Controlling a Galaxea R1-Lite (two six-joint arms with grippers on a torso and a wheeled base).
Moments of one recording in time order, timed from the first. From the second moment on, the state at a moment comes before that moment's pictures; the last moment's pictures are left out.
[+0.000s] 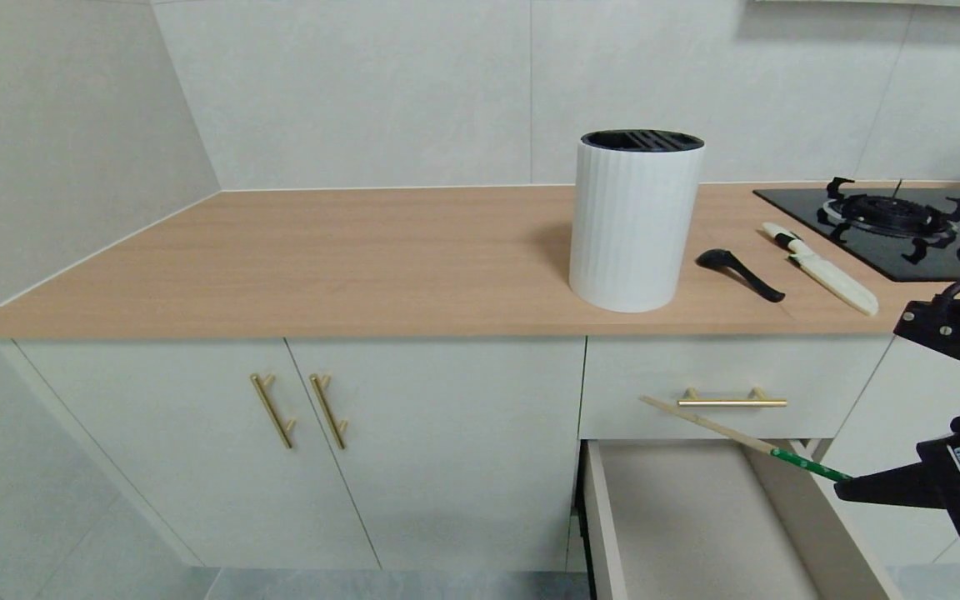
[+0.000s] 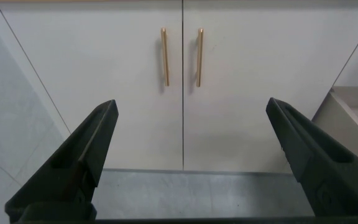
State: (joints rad) left arm 0.00 0.00 0.00 0.00 0.02 0.00; right arm 0.40 1.29 -1.02 0.62 0.17 0.15
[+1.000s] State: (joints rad) left arm 0.00 0.00 0.00 0.00 0.02 0.00; right arm 0.40 1.33 -1.01 0.61 0.17 0.15
